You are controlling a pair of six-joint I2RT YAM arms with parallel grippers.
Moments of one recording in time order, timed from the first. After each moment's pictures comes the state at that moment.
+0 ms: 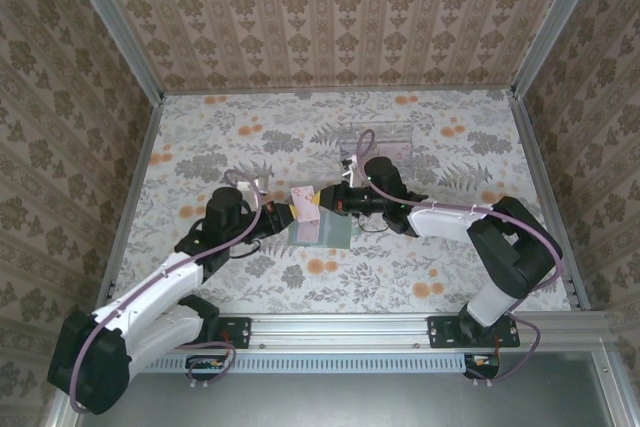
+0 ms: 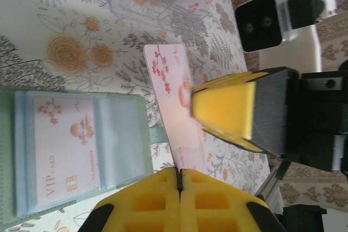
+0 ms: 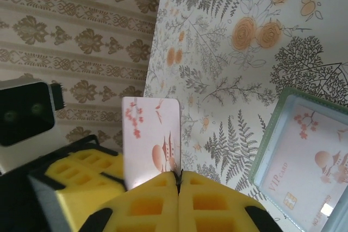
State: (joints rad) left arm -0.55 0.92 0.42 0.04 0.47 -0.85; right arm 0.63 1.63 0.78 0.45 -0.60 1.00
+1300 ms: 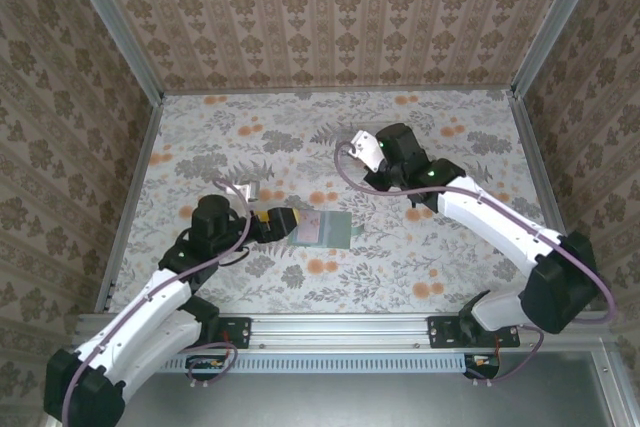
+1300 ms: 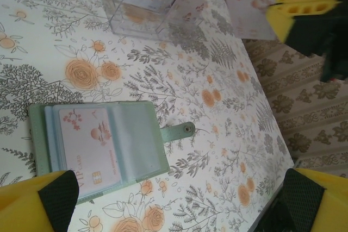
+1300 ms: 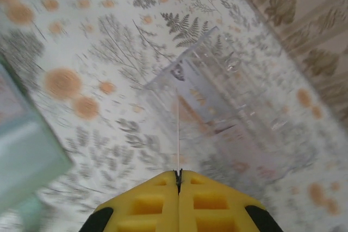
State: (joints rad) left arm -0.53 0.71 0.42 -0.13 0.44 -0.68; right arm 0.57 1.41 1.14 -0.45 0.16 -0.54
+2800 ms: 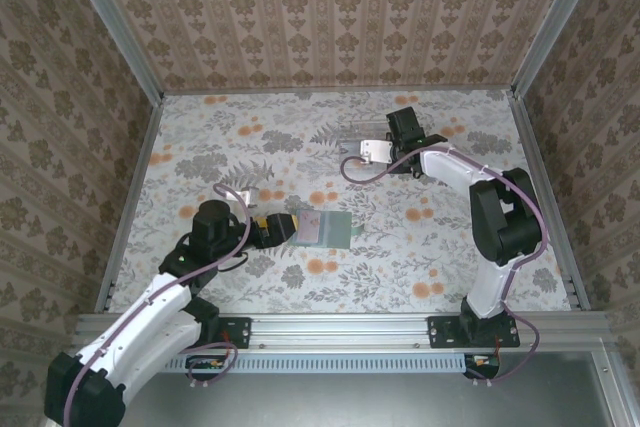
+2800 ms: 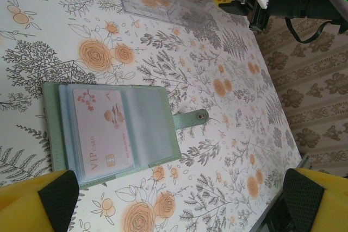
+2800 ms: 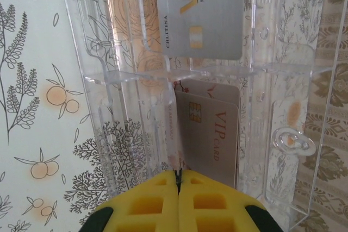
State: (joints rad) left arm -0.52 0.70 0.37 -0.15 0.44 -0.68; right arm 0.31 1.83 1.26 -0.35 0.13 -1.23
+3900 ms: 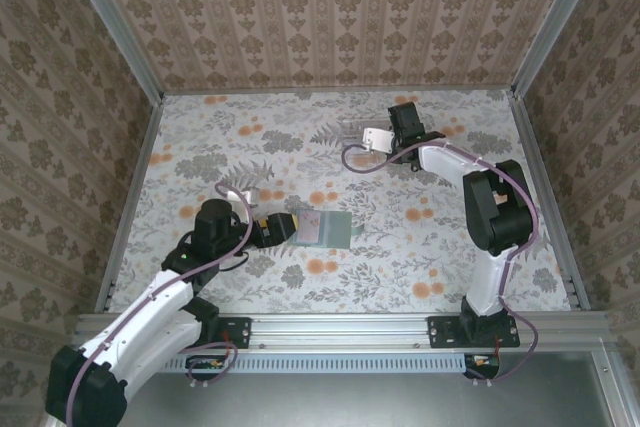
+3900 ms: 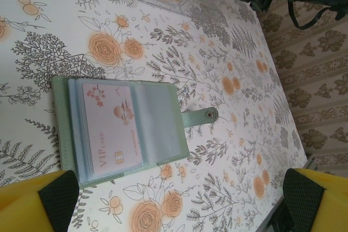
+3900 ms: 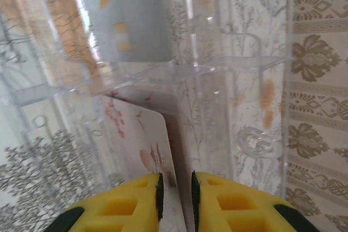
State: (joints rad) left arm -0.51 0.73 0.37 -0.14 0.44 -0.68; right arm 0.28 1.91 1.32 -0.22 0.20 -1.17
